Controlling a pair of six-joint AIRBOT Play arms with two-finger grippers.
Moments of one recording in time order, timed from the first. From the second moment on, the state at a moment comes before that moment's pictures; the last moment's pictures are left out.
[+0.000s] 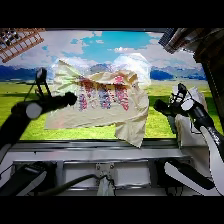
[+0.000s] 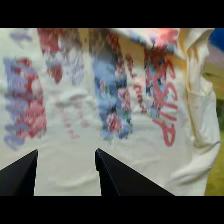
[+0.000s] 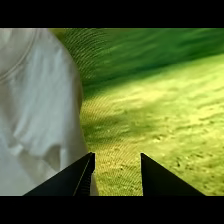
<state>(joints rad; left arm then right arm) -0.30 -0.92 0.70 1.23 -0.65 -1.87 -0.17 -1.14 0.65 -1.15 0.79 1.60</state>
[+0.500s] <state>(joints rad) -0.33 -0.80 0.53 1.23 -0.59 -1.95 -0.14 -1.21 0.63 -0.95 0.82 1.48</state>
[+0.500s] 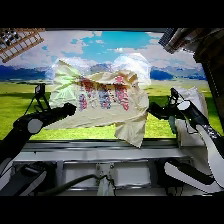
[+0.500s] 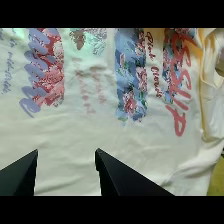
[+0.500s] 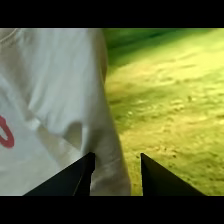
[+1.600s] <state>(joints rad) 0.12 -0.76 0.43 1.65 -0.98 -2.20 0.02 -1.24 0.66 -0.91 0.74 1.45</state>
